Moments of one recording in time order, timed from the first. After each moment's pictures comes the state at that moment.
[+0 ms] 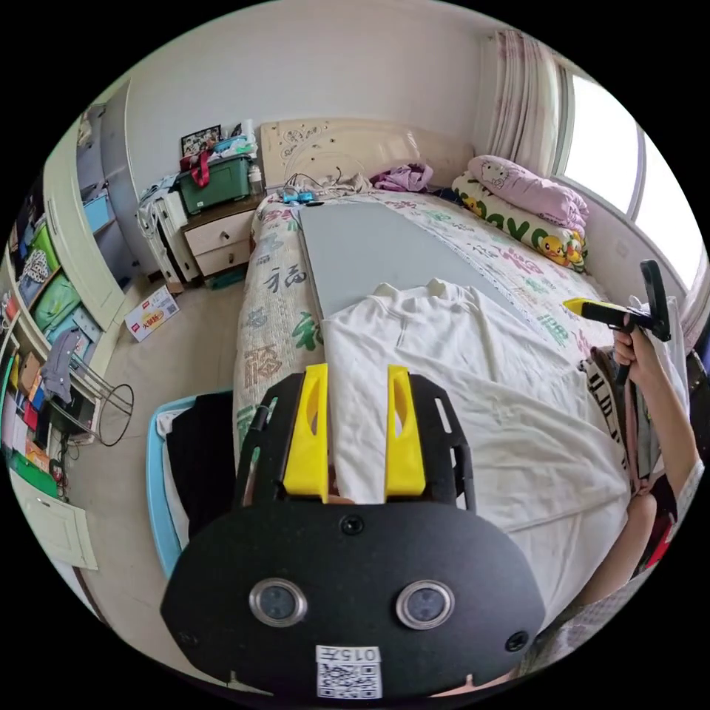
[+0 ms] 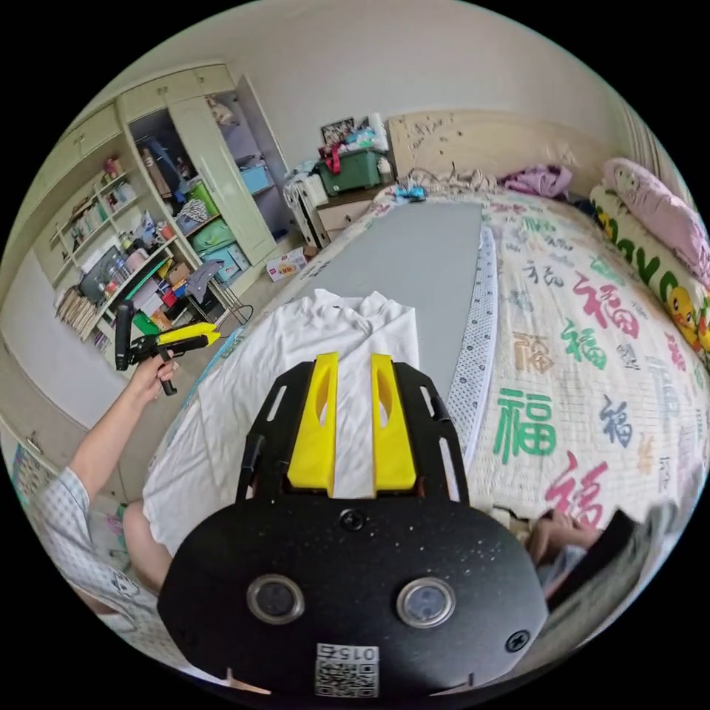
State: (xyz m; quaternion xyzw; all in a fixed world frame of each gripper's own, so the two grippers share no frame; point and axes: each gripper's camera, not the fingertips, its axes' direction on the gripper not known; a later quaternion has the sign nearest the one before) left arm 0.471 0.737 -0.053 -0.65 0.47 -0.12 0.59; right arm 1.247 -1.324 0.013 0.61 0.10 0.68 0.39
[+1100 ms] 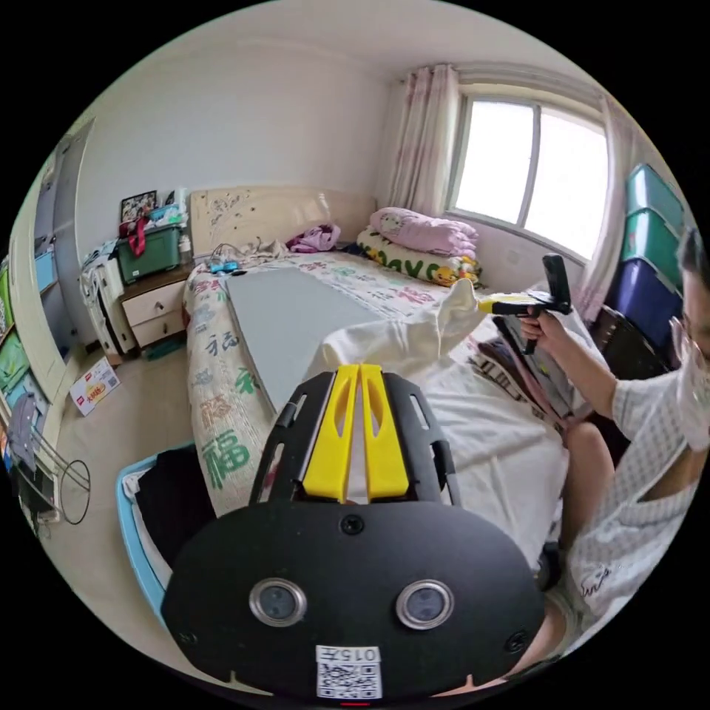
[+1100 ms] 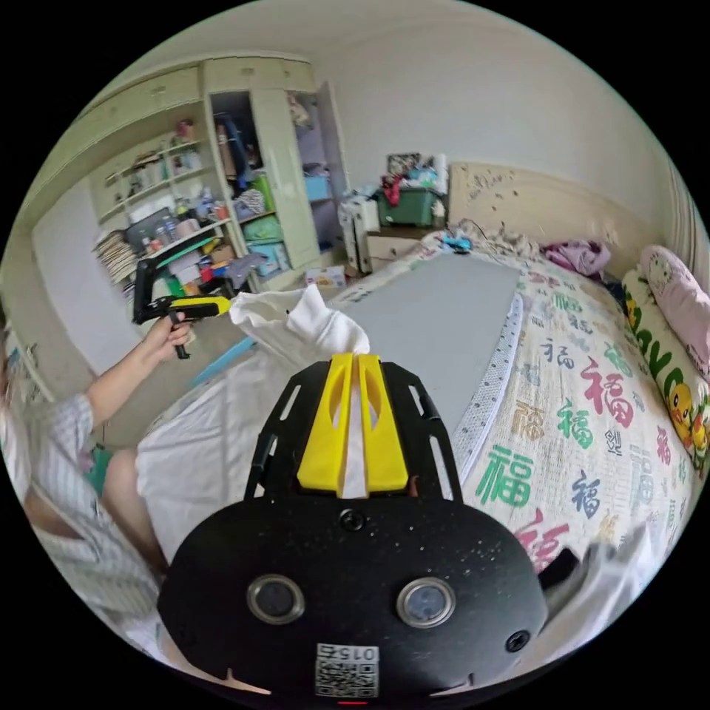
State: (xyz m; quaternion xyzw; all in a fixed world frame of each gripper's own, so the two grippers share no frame) left arm 0.407 0.668 -0.038 -0.52 0.58 -0.20 0.60; right arm 1.055 -1.318 -0.036 0.63 0.21 0.60 0.45
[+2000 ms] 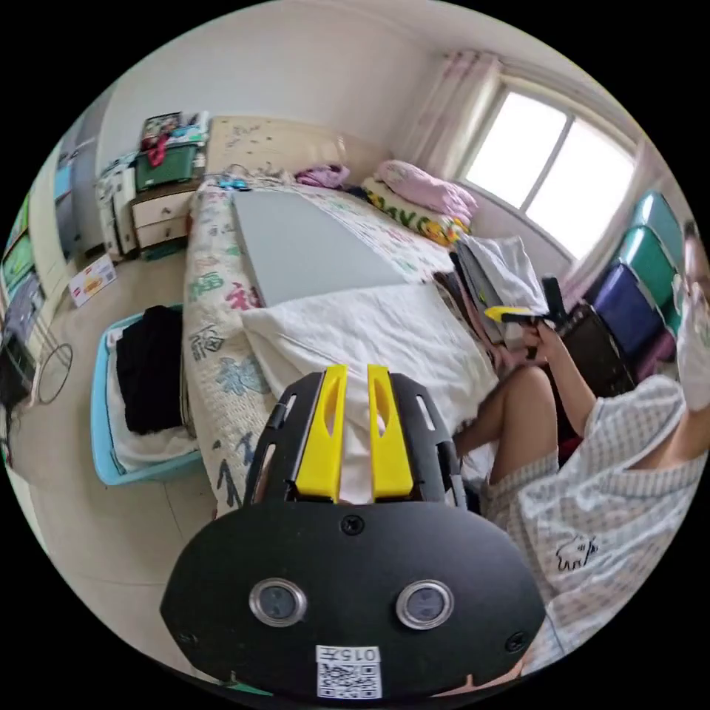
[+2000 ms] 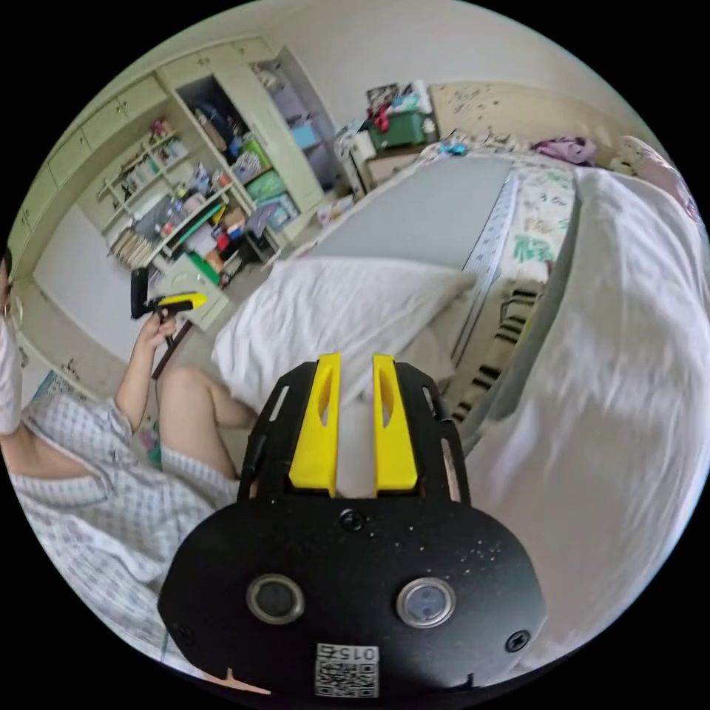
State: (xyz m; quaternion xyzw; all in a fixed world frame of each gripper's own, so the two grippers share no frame) left arm 0.220 0.610 -0.195 -0.60 0.61 -0.20 0.48; right arm 0.859 -1.418 0.098 0.62 0.04 0.63 0.46
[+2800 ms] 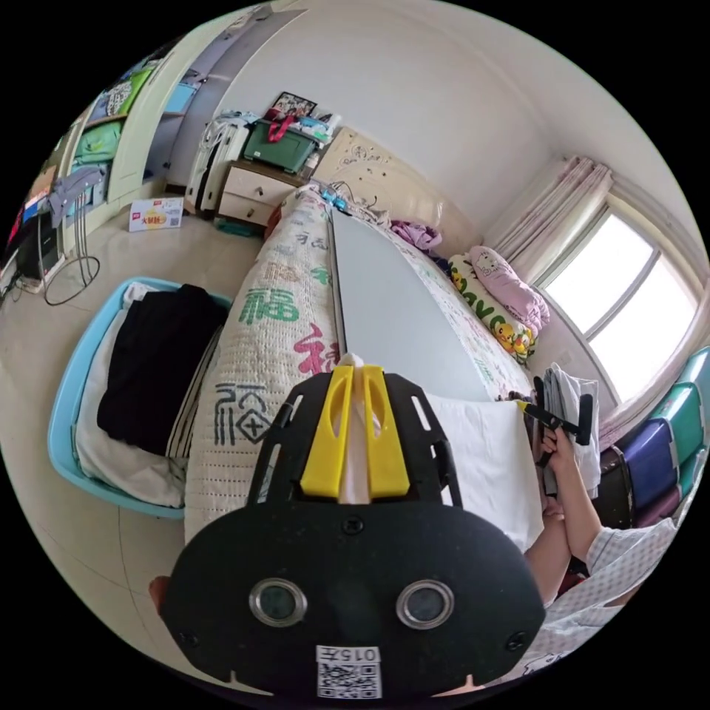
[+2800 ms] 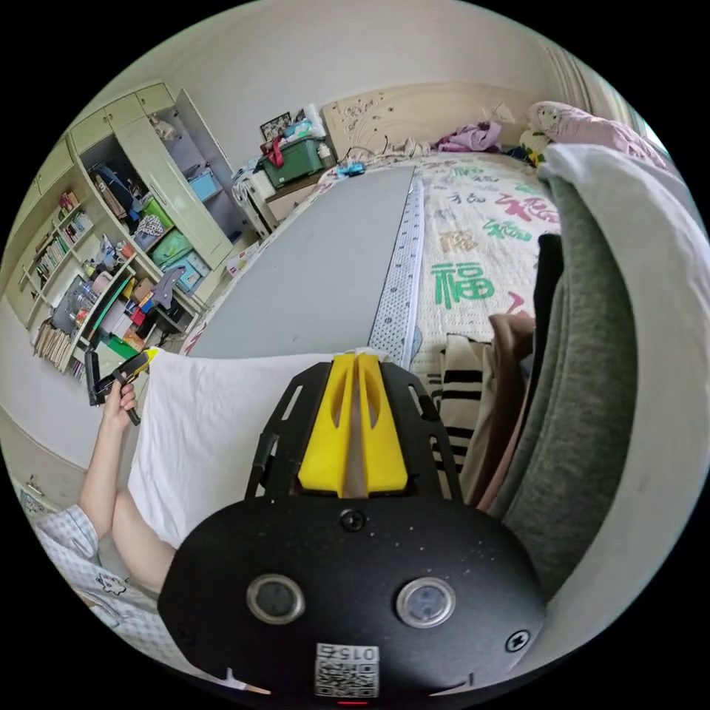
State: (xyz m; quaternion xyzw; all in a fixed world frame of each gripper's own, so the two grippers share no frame) left arm 0.276 0.795 -0.106 -0.67 0.41 -0.36 0.51; right arm 1.194 -1.258 0.235 0.58 0.05 0.75 0.32
